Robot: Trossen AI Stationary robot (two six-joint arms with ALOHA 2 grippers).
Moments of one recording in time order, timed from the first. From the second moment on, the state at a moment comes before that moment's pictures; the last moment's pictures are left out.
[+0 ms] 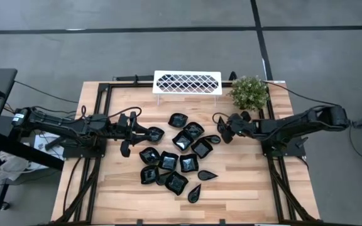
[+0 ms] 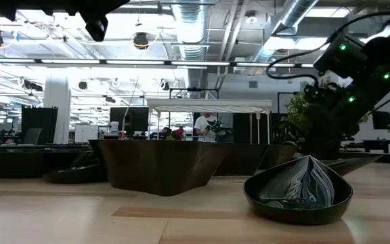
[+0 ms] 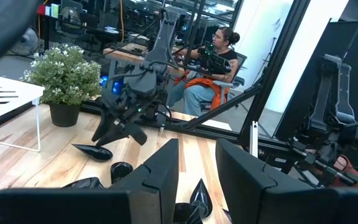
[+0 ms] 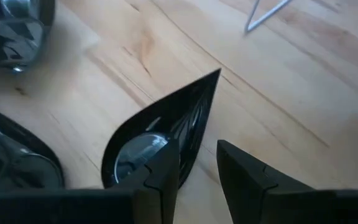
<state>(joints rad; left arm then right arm) -0.16 0.91 0.42 0.34 -0.09 -0.21 -0.12 1.11 0.22 0.03 0.48 0.50</state>
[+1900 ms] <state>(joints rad) -0.14 0.90 0.42 0.33 -0.08 -0.21 -0.33 1.04 0.47 -0.33 0.10 0.44</state>
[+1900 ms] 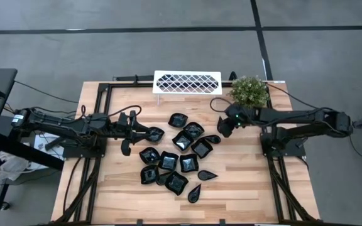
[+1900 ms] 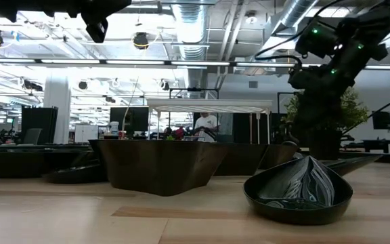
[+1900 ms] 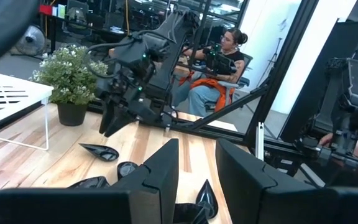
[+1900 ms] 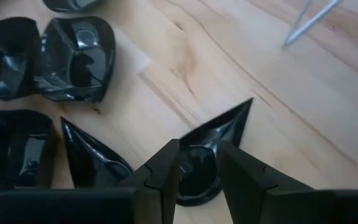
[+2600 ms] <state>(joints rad) -0.15 0.90 0.42 0.33 -0.08 -0.22 -0.39 1.18 0.47 -0.30 0.08 0.33</state>
